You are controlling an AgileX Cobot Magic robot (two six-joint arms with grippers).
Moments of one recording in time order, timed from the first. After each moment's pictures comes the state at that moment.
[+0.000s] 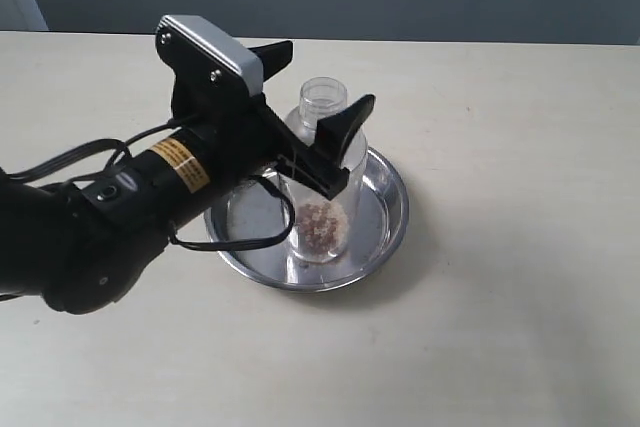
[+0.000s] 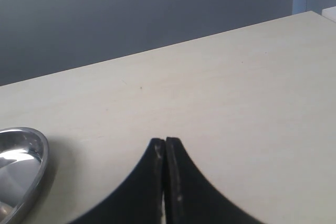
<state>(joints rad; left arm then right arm) -0.64 1.66 -0.60 -0.06 -1.02 0.12 -0.07 0.00 0.00 0.20 0.32 0.06</state>
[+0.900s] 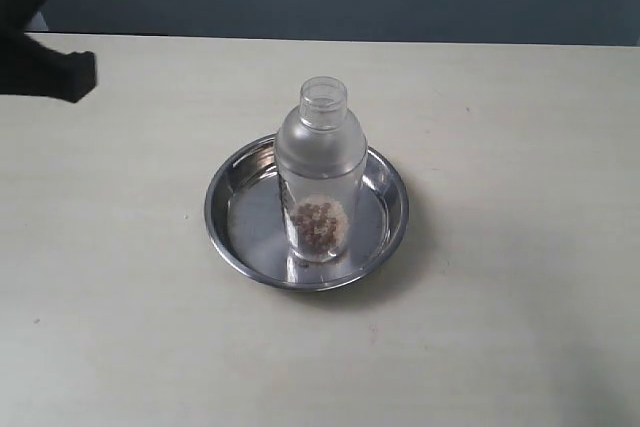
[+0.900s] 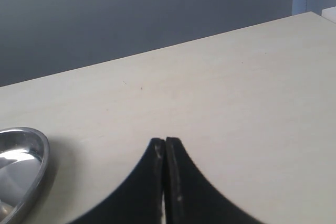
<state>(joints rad) -0.64 0.83 -0.60 -1.53 -0.53 1.62 -0.07 0.00 0.00 0.20 0.32 0.06</state>
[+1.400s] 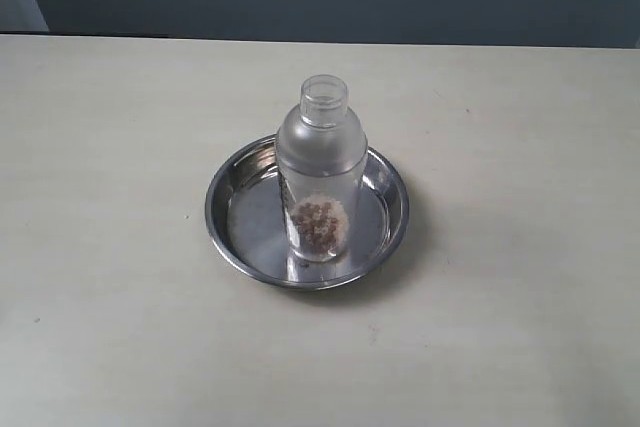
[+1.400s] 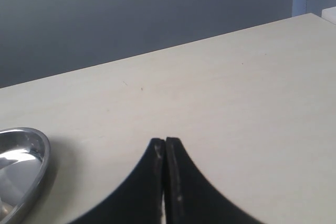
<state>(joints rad) -0.03 0.24 -0.25 -1.74 0.08 1.80 -0.07 0.00 0.00 0.20 0.32 0.06</state>
